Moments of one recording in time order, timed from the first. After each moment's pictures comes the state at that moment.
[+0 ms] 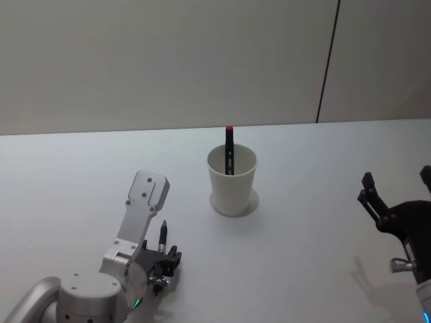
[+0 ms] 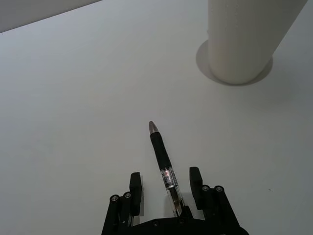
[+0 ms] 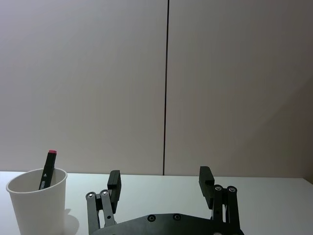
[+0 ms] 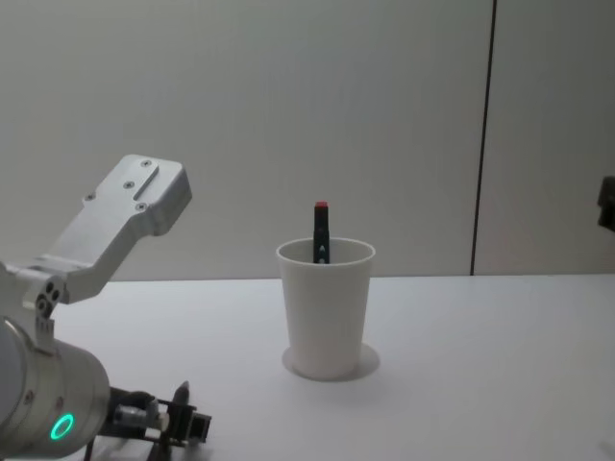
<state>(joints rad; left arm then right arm) -0.17 0.29 0.38 -1.74 -0.36 0.79 0.26 -0.10 0.36 -0.32 -1.81 0.16 -0.27 -0.30</state>
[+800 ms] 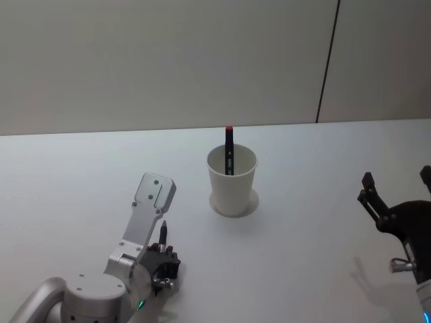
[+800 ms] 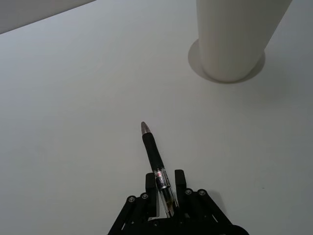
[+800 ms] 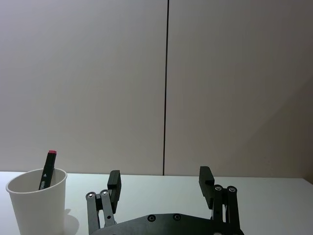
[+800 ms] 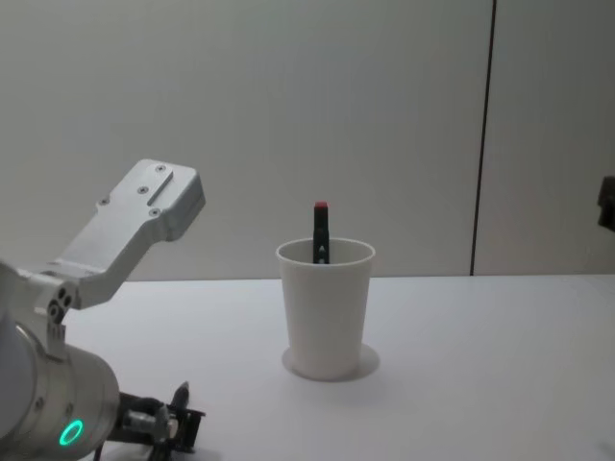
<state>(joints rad) -0.17 0.28 0.38 -1.73 -0.30 0.80 0.22 -0.10 0.36 -0.32 -1.81 0.16 -0.27 -0.30</state>
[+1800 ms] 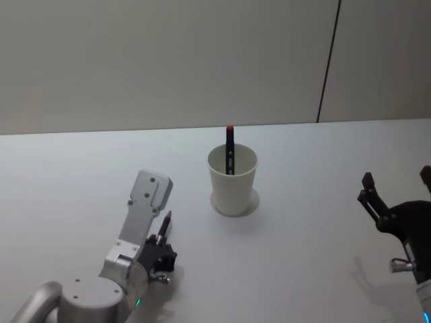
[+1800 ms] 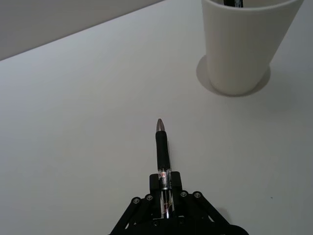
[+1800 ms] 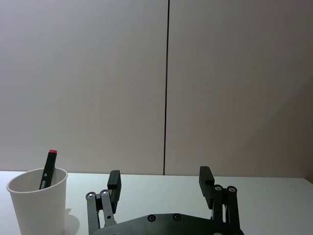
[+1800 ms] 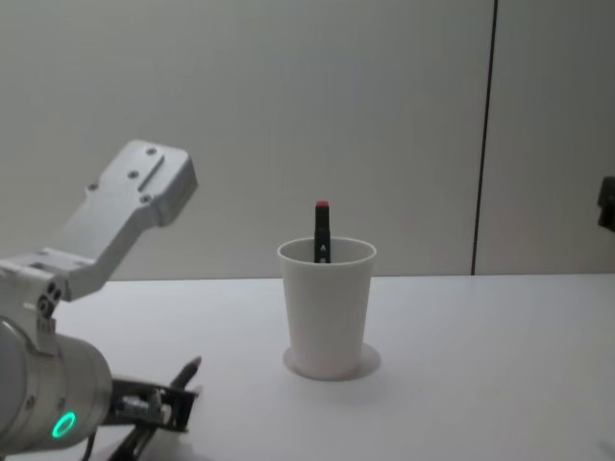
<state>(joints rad) -0.15 0.27 0.36 -1.74 -0.24 0.73 0.20 -0.10 0.36 -0.32 -1.81 0.16 -0.27 -0.30</state>
